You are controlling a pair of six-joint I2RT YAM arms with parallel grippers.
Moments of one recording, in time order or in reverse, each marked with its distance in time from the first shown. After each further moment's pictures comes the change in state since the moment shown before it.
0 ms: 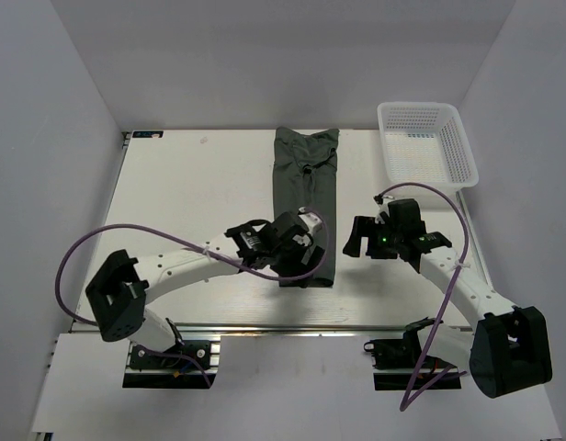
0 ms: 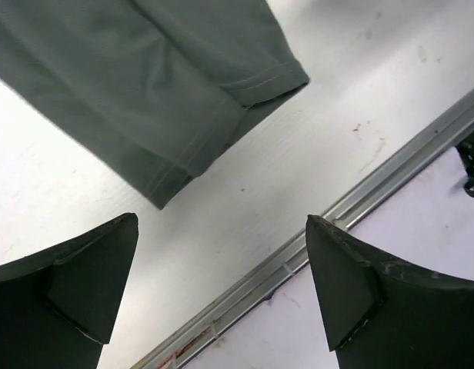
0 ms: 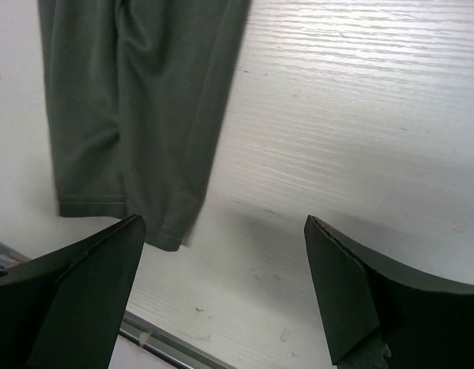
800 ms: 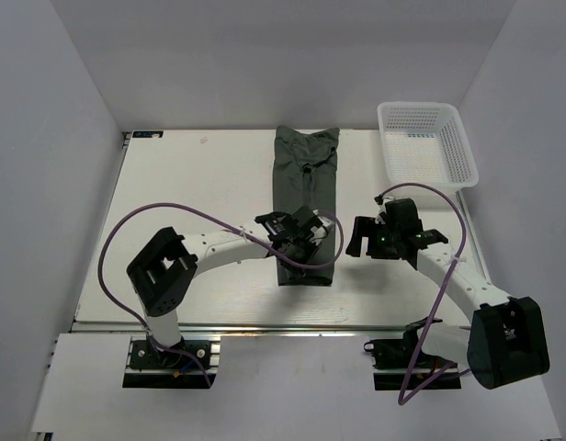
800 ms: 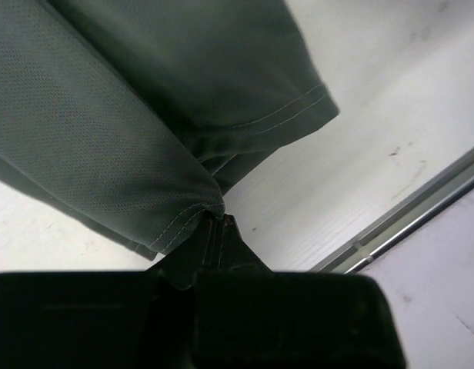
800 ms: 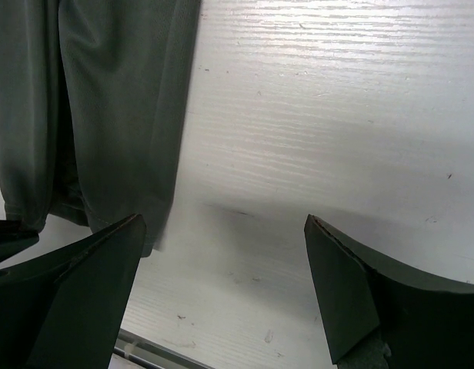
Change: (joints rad) left arm 0.052 0.249 0.126 -0.034 0.093 0.060; right arm 0.002 0.050 0.009 -0.003 0.065 0.001
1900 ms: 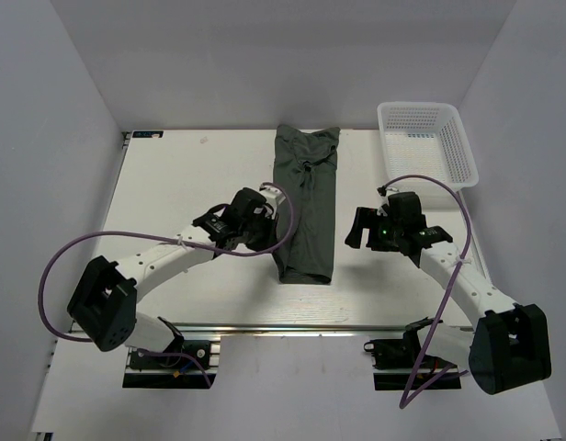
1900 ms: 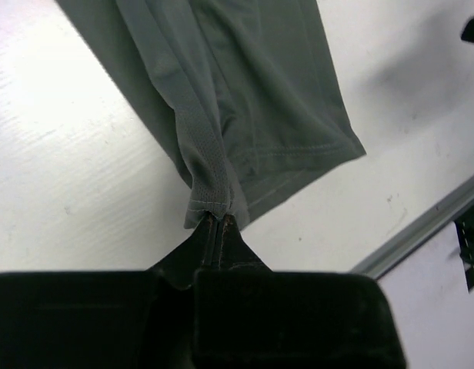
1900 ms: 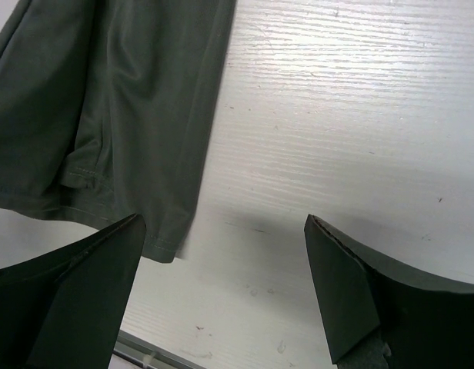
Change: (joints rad) left arm 0.256 -0.370 -0.294 0.245 0.042 -0.040; right arm 0.000 -0.031 0.050 0.006 -0.003 0.027
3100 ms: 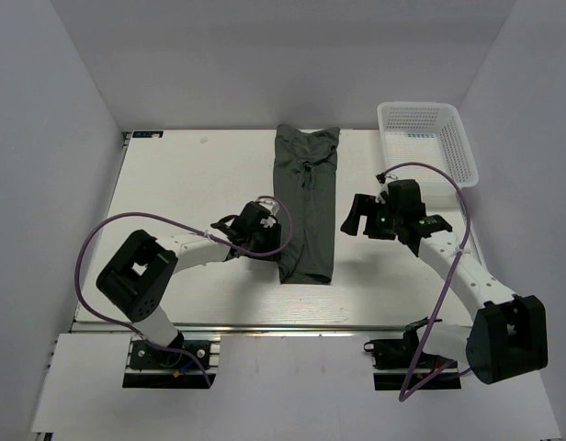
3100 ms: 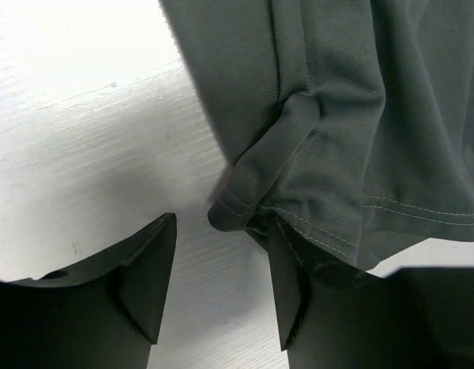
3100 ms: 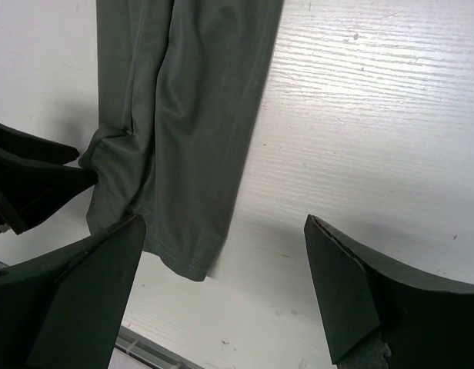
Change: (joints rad) left arm 0.025 0.223 -0.108 0.203 -0.096 -0.094; right arm 0.000 0.059 0.104 0.007 -0.038 0.026
